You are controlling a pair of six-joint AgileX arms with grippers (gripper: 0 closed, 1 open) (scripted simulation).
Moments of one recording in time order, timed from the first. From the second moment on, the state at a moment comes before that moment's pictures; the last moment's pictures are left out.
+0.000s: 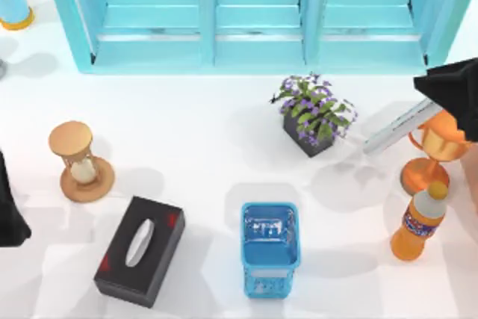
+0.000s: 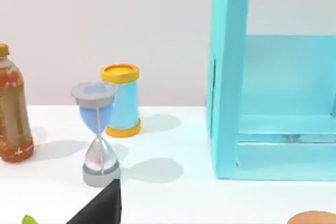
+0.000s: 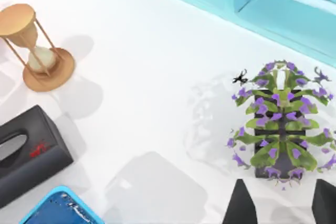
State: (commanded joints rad) left arm 0.00 0.00 0.00 0.00 0.00 0.00; right arm 0.23 1.09 0.91 -0.45 -0.50 -0.11
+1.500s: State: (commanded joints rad) left arm 0.00 0.00 0.00 0.00 0.00 0.00; right arm -0.27 1.26 1.07 -0.76 -0.24 -0.52
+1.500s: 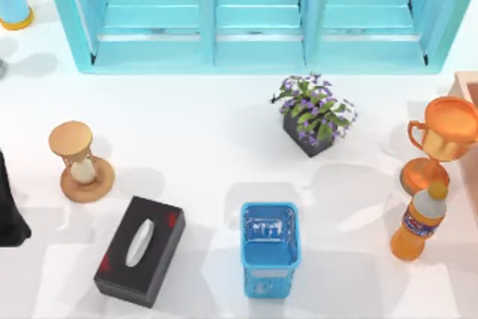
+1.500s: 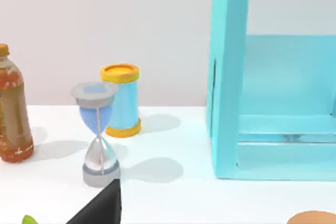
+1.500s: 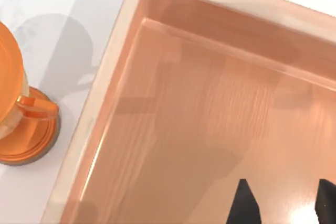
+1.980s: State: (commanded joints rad) left arm 0.00 0.00 0.00 0.00 0.00 0.00; right arm -0.26 1.28 1.01 -0.71 -0.24 -0.51
